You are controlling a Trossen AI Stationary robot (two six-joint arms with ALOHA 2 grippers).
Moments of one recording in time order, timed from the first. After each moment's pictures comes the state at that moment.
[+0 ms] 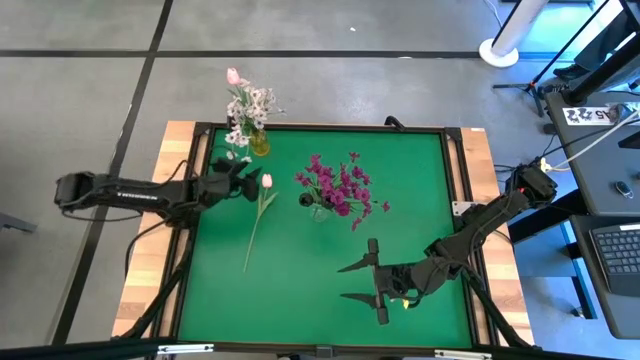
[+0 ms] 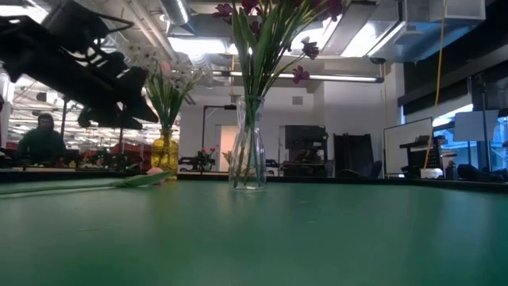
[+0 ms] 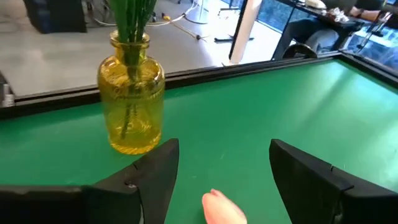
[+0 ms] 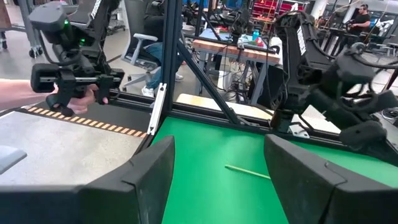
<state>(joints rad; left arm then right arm) 0.15 0.77 0.16 0.14 -0.74 -0.54 0.67 1.52 1.00 0.41 0.53 -0.06</state>
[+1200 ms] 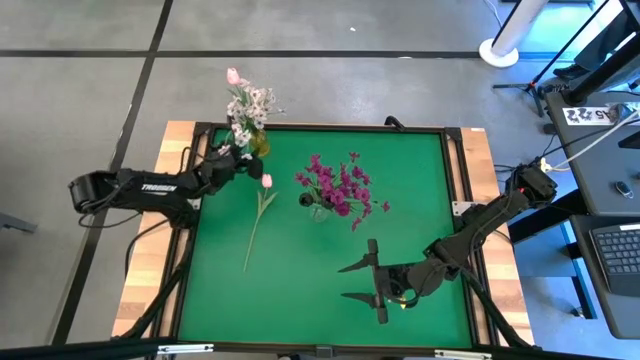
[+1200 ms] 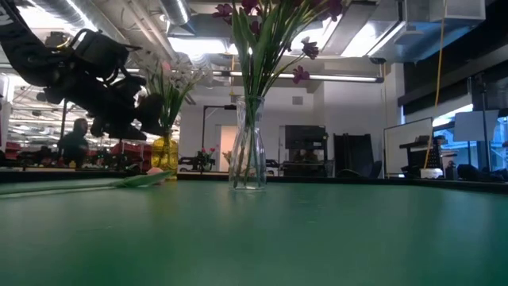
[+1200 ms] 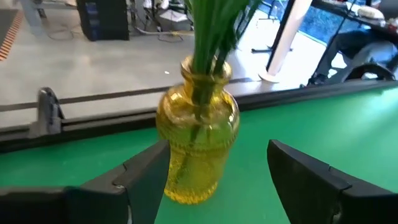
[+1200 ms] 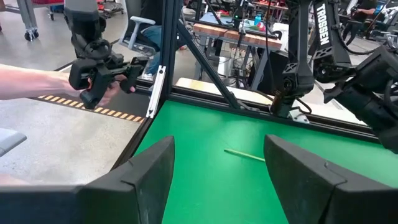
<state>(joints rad) 0.56 1.09 0.16 0.54 -0.55 -0.36 0.67 1.52 1.00 0.33 0.53 -0.03</state>
